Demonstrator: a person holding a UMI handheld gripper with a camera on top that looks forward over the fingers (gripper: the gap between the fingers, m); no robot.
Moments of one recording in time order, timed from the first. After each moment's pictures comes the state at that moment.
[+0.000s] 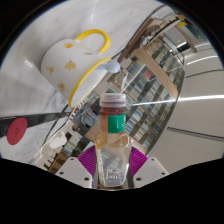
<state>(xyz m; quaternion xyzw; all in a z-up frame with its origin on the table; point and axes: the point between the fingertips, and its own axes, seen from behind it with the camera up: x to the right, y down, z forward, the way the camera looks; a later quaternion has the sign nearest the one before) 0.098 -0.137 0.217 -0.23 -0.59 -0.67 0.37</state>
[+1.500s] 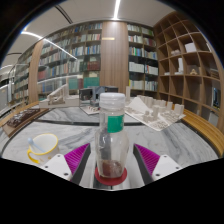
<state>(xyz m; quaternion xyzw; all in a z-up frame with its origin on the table) 0.211 -0.176 0.078 -0.81 0.01 -0.02 0.59</state>
